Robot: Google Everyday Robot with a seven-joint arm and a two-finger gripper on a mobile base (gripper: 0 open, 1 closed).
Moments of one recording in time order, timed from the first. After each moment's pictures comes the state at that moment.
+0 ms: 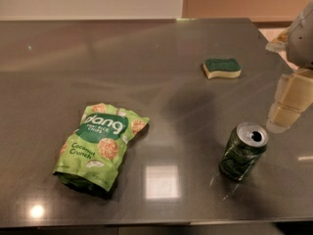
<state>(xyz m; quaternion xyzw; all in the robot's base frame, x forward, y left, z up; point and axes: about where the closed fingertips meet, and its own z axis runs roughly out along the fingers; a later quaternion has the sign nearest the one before) 0.438 -0.217 0.976 -0.60 0.78 -0.03 0.16</state>
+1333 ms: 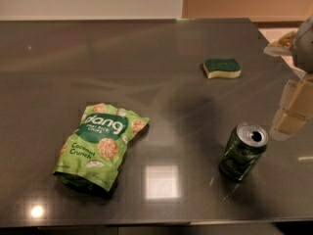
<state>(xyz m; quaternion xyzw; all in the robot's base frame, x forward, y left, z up) 0.425 -0.209 0.976 -0.62 0.76 0.00 0.19</state>
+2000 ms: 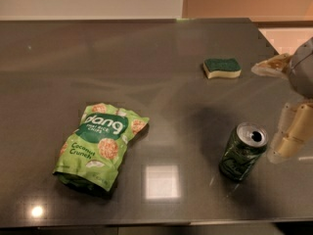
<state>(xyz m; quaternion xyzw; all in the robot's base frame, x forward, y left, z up) 0.399 -0.192 0.952 -0.65 0.72 0.07 0.21</state>
